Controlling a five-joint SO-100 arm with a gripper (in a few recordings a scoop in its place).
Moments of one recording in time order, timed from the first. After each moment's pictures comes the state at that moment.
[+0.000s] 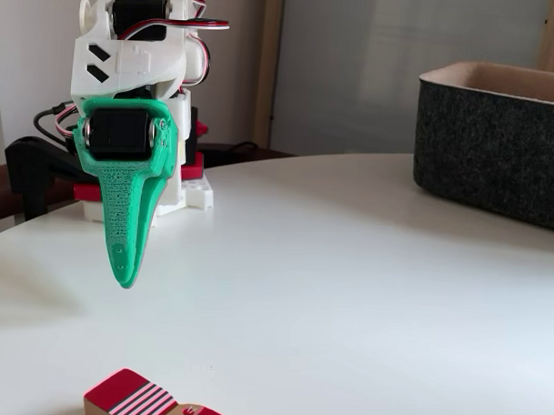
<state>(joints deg) 52.2 181.7 179.5 49.8 83.6</state>
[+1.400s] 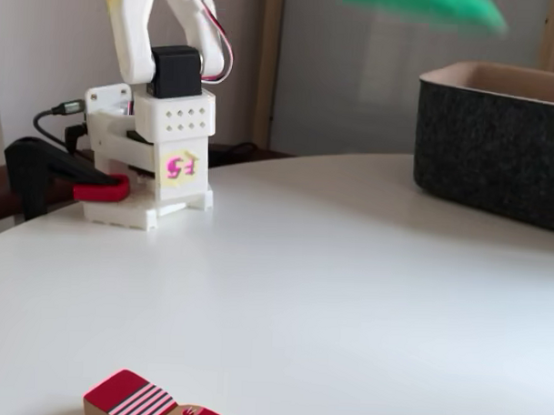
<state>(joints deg) 23.8 98.8 96.2 31.8 64.4</state>
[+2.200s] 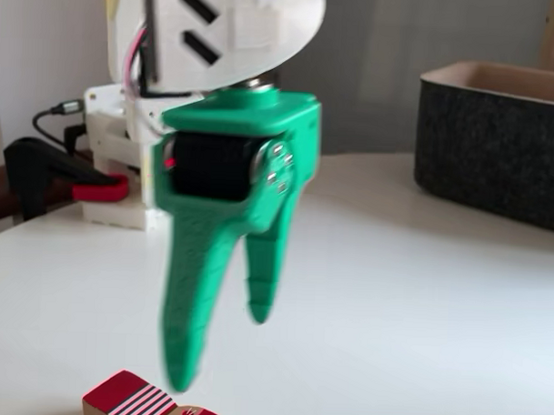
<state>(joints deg) 38.2 75.1 80.3 75.4 47.3</state>
